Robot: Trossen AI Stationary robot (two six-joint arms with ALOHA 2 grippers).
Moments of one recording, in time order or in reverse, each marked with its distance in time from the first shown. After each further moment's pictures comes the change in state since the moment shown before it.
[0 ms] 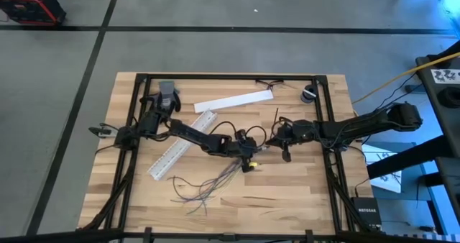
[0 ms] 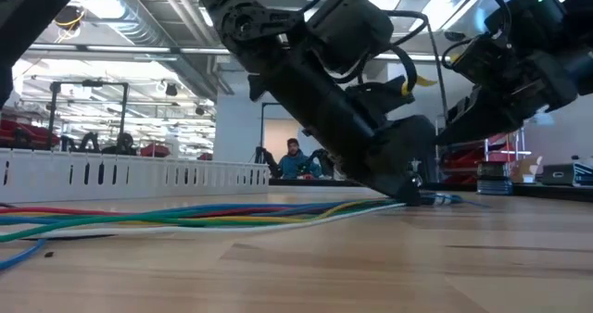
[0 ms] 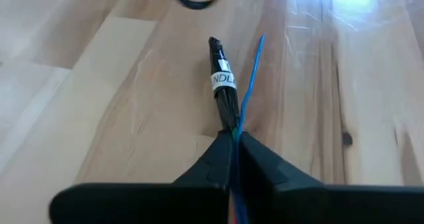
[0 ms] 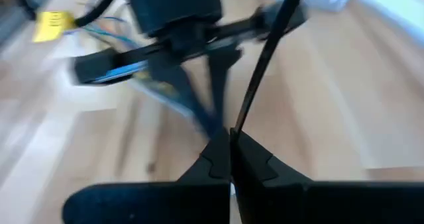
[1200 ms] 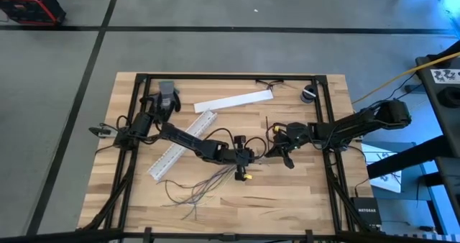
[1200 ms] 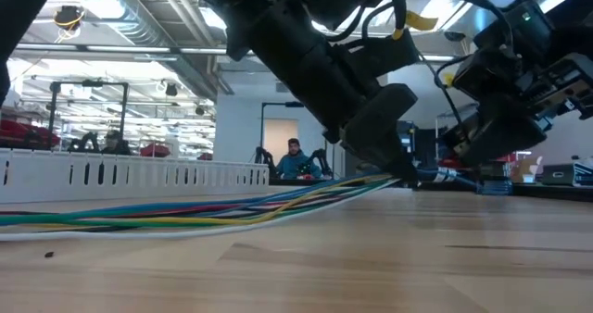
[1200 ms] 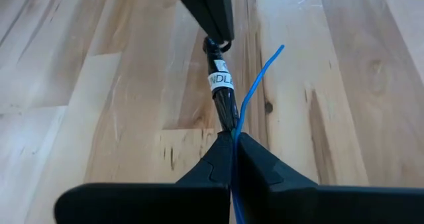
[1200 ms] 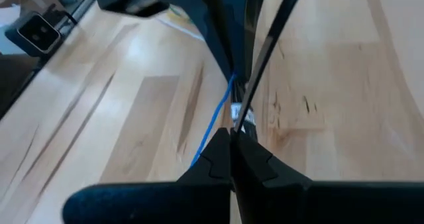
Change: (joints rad) left arm -0.081 -0.090 -0.006 -0.072 -0.061 0.190; right arm 0.000 0.199 0.000 0.137 -0.257 0.010
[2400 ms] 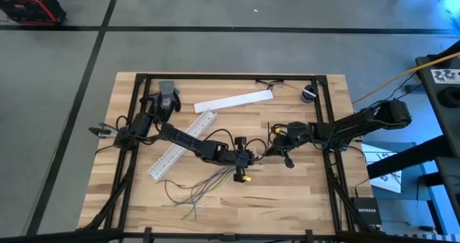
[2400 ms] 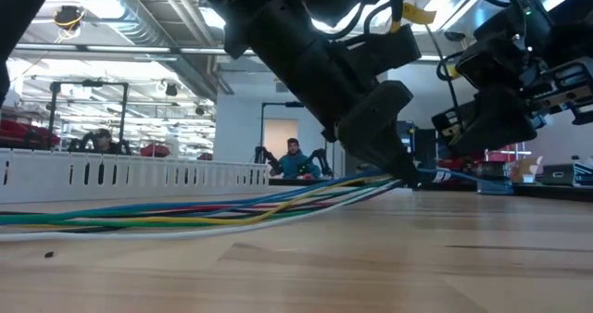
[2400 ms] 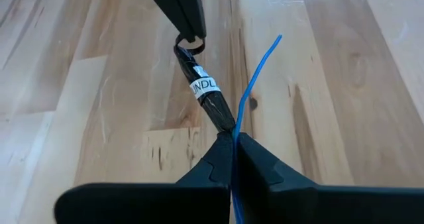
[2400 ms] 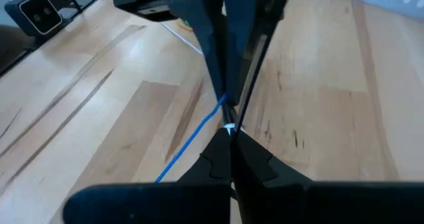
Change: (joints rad) left arm -0.013 -0.004 0.002 -0.017 0.026 0.026; right arm 0.000 0.000 0.003 0.050 0.008 -0.188
